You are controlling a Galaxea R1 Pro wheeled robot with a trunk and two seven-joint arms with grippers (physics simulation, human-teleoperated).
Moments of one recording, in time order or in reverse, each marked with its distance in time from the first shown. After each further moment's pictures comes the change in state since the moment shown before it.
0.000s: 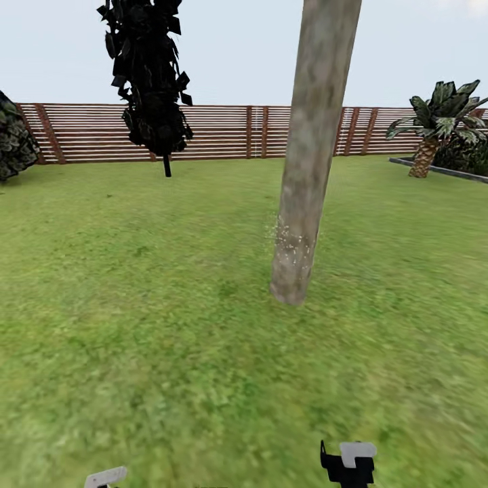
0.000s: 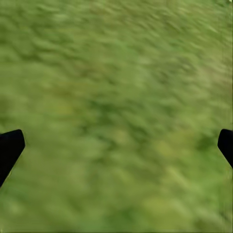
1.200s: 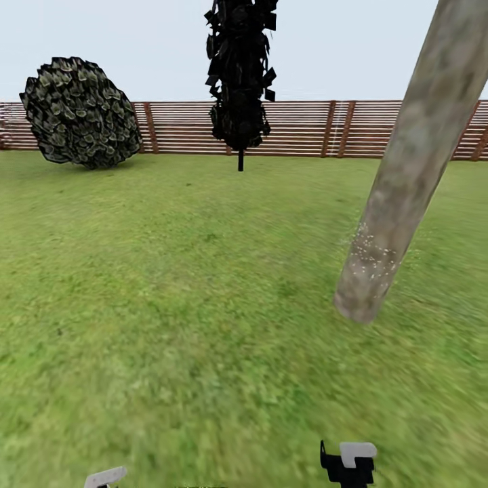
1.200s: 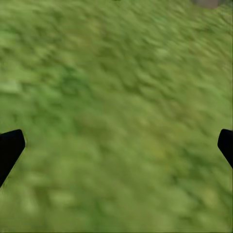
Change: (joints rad) left arm 0.000 0.000 0.002 0.000 0.002 0.000 0.001; right arm 0.000 0.001 0.000 0.000 0.000 0.000 0.000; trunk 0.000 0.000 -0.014
